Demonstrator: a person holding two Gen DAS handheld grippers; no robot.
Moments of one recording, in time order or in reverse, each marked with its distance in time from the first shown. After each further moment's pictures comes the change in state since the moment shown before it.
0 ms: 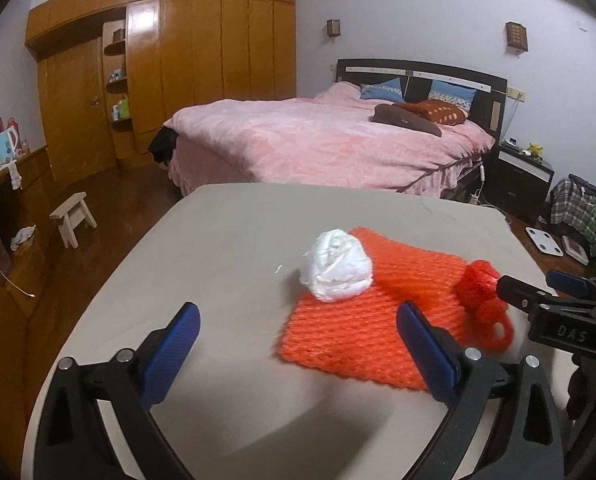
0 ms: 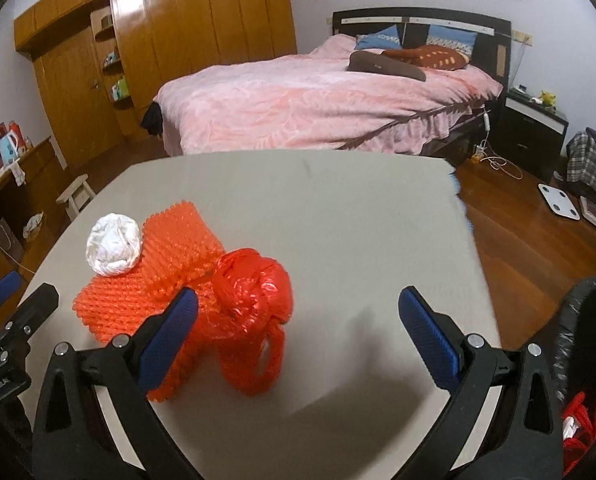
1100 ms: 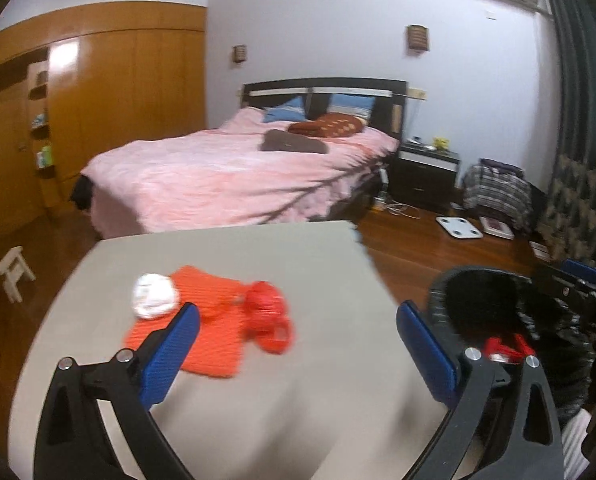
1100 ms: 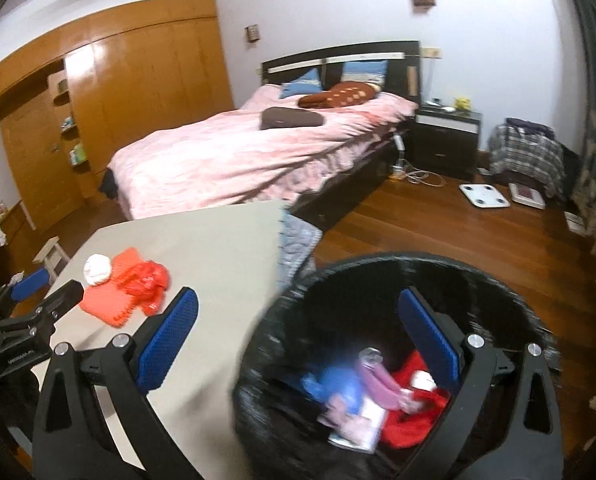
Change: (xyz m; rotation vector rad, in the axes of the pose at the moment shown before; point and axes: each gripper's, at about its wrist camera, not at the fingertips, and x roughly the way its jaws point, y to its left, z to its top) left arm -0.106 -0.135 0.010 0.150 -0.090 -0.249; right arm -0.196 -0.138 -0.052 0.154 -0.184 -0.134
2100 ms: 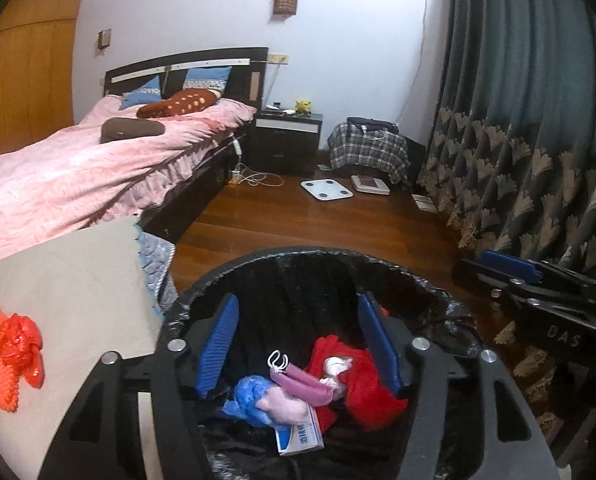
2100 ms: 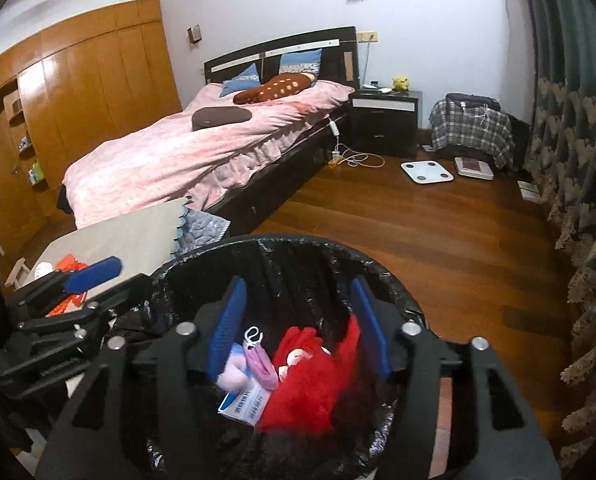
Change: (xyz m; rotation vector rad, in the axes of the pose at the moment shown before) left arm 0.050 -0.214 0.009 0.171 0.108 -0.464; right arm -0.054 -0.153 -0.022 0.111 0.025 -0.169
